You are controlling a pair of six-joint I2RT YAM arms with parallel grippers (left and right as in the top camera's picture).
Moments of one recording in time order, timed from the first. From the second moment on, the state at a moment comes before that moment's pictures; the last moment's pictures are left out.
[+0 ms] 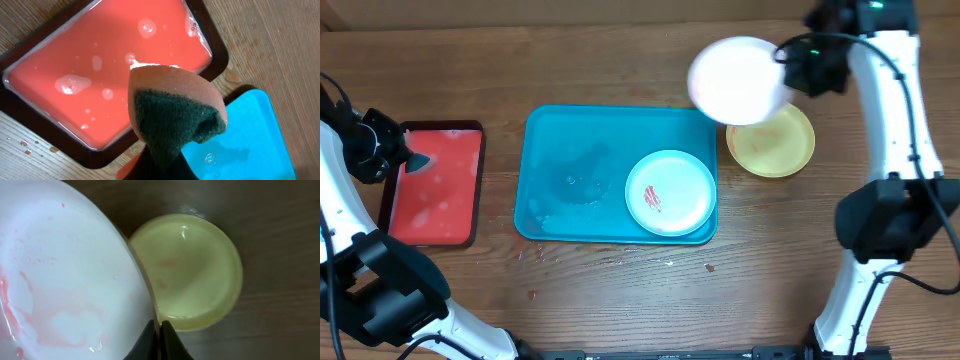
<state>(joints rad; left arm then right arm) 0.59 1.90 1.85 -1.29 0.23 -0.41 -0.03 2.17 2.27 -1.46 -0.15 0.24</state>
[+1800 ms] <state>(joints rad) 0.59 1.90 1.85 -1.27 0.23 -0.41 0.36 2.11 1.56 -0.95 -0.20 -0.25</state>
